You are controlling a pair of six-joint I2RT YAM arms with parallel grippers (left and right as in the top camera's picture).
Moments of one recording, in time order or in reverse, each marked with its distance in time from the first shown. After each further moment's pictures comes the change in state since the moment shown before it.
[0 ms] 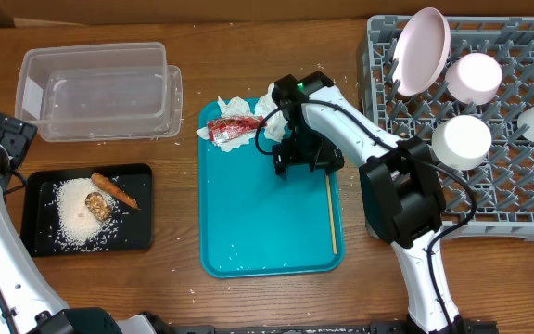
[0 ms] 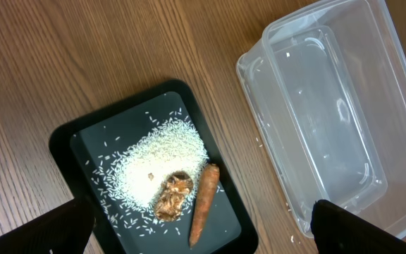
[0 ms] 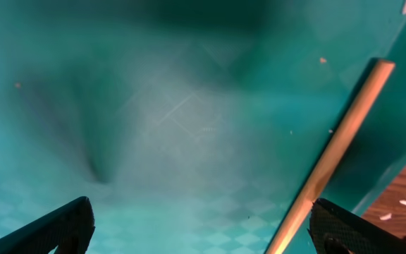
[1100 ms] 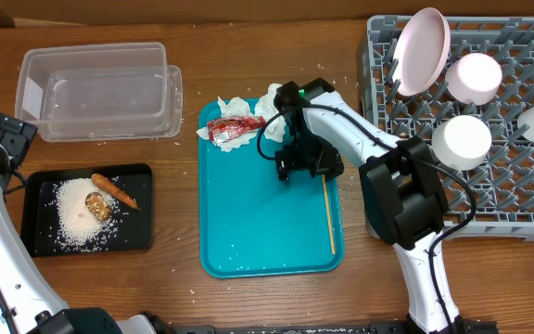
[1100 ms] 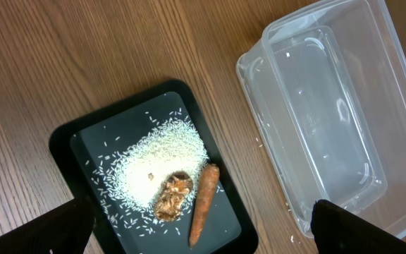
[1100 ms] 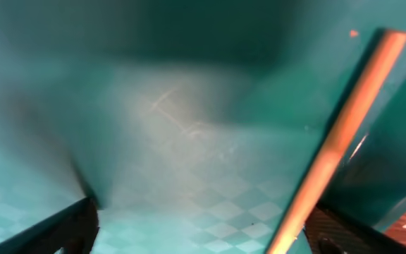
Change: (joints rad) left arm 0.000 0.000 0.000 0.000 0.000 0.000; right arm 0.000 -0.014 -0.075 0.043 -0.016 0.002
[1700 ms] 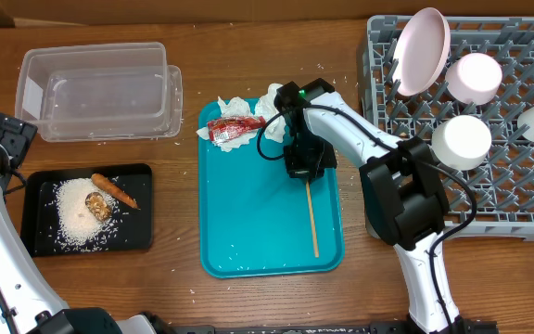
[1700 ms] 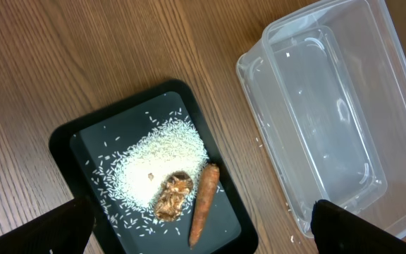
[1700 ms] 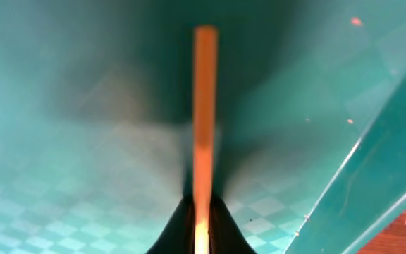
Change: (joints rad) left arm 0.000 0.000 0.000 0.000 0.000 0.000; right arm 0.000 -0.007 -0.007 0.003 -0.002 0.001
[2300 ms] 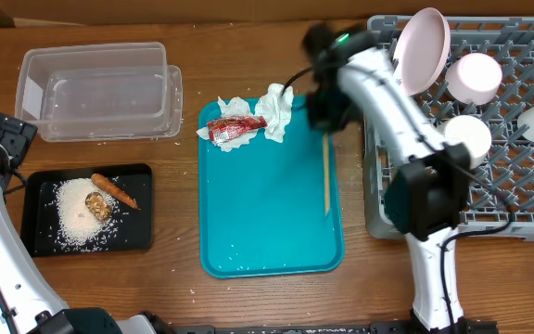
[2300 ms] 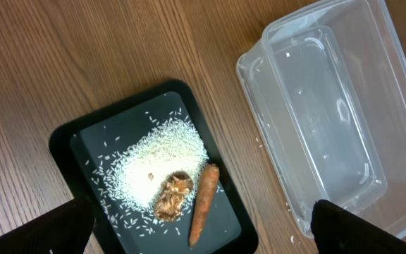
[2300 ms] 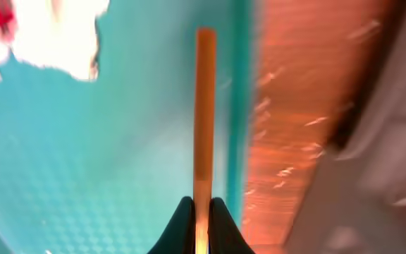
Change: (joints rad) left arm 0.000 0.000 0.000 0.000 0.000 0.000; right arm -0.159 -0.001 0.462 -0.262 0.048 -0.046
